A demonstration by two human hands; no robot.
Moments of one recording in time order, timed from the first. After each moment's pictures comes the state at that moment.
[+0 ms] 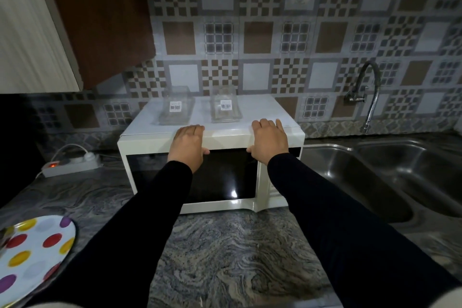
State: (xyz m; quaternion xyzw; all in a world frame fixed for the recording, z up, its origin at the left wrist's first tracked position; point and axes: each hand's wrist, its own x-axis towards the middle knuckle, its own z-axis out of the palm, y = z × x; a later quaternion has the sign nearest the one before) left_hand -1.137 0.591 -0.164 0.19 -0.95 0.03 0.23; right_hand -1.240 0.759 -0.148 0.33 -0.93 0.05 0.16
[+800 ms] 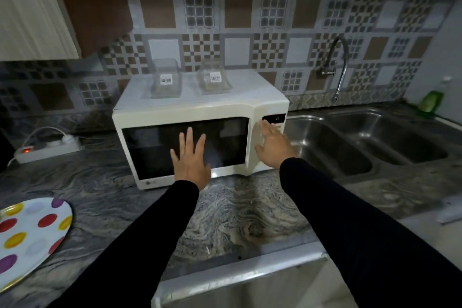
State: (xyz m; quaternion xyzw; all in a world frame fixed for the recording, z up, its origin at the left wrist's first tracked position) left_hand -1.072 0.634 -0.248 0.22 -0.96 -0.07 0.14; right_hand -1.175 0.817 -0.203 0.26 -0.95 0.18 0.04
